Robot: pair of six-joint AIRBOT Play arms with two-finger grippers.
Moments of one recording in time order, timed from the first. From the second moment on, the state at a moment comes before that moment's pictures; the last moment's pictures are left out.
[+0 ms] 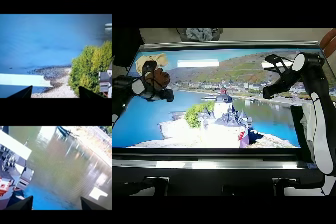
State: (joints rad) left arm -0.12 -1.34 1.35 1.66 -1.10 -1.69; right arm 0.06 -1.59 1.73 -1.44 1.43 1.13
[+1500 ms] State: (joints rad) left arm 0.33 -2.13 2.01 1.11 -0.80 -1.91; right arm 0.06 -1.59 1.73 -1.40 1.26 1.13
